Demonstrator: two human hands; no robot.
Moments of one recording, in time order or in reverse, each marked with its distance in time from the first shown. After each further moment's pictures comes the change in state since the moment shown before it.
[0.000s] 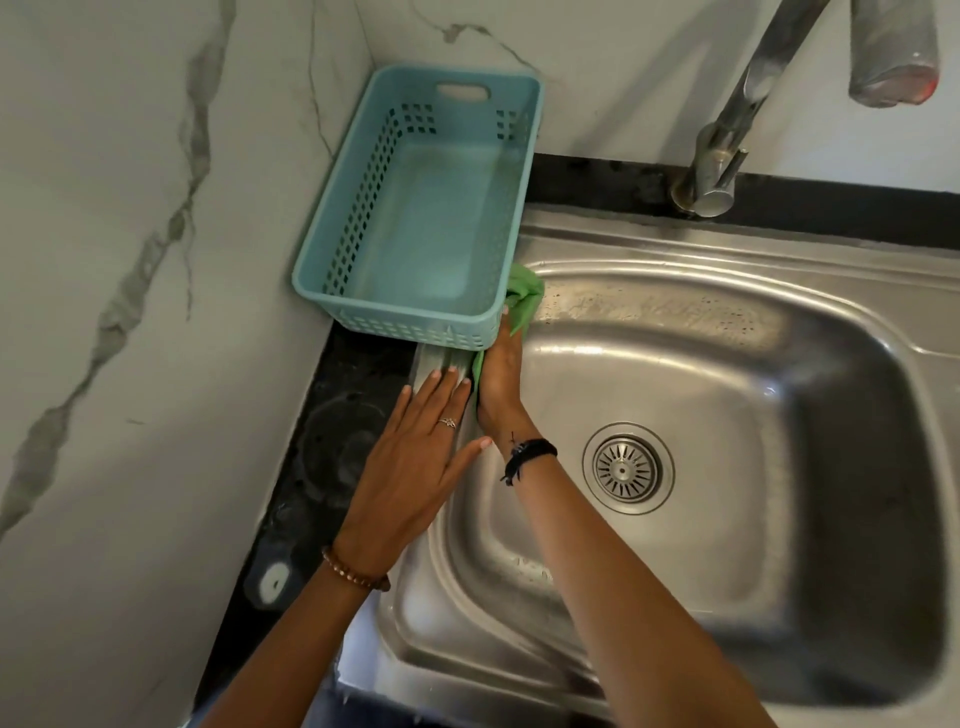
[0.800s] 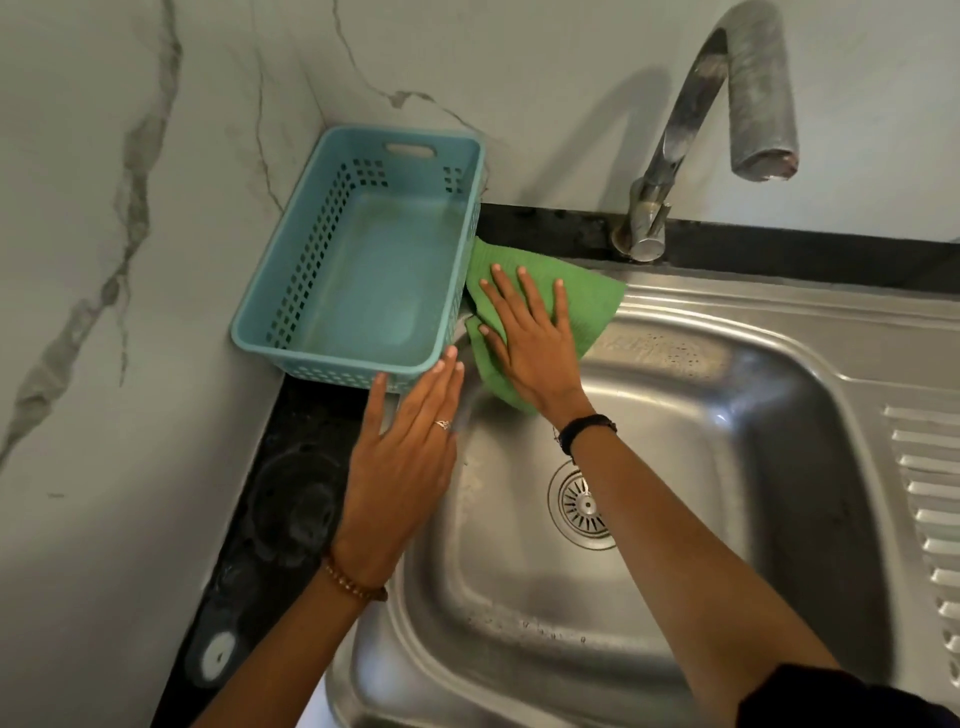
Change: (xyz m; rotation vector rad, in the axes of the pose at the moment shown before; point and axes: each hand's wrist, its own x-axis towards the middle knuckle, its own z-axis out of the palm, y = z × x) left_hand 0.034 0.025 -0.009 0.705 0.380 0.085; right_hand 0.078 -0.054 -0.085 -1.860 -0.043 -0.902
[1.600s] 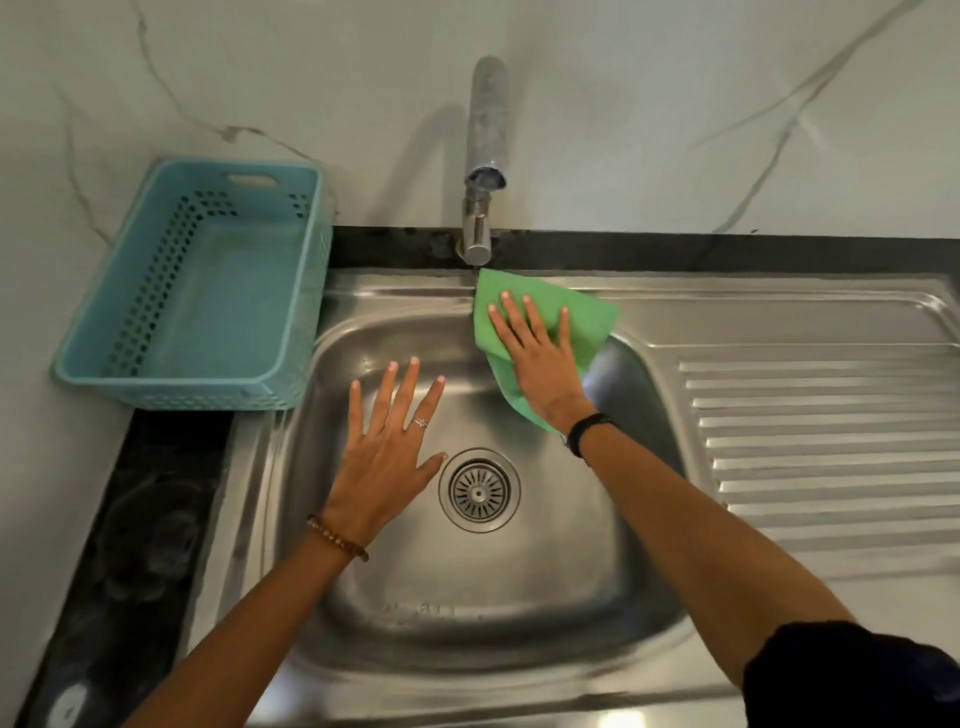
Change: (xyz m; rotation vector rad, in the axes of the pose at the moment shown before) left_hand 0.036 0.081 -0.012 -0.400 -0.112 0.126; right_hand -0.087 0.121 -0.058 -0.260 -0.296 0.139
